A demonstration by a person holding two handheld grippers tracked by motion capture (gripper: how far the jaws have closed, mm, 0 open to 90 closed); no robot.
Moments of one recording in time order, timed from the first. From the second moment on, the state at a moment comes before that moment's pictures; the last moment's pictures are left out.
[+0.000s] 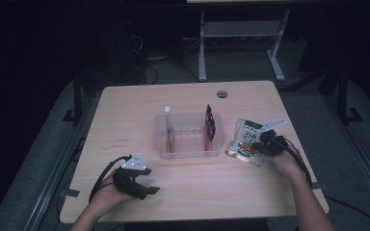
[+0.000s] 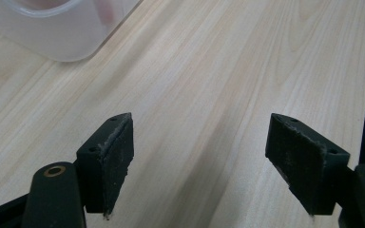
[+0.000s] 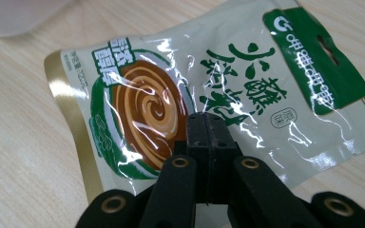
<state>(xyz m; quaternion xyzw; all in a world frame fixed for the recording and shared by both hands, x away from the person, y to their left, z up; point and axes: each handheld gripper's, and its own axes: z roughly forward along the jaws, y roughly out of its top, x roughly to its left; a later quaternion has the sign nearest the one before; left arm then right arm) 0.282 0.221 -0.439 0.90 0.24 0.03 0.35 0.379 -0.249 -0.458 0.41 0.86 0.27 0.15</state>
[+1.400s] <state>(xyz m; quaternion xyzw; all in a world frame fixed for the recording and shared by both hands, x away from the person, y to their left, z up) 0.282 0.222 -0.439 0.91 0.24 0.03 0.35 0.341 -0.212 -0.449 0.31 0.91 0.26 0.07</state>
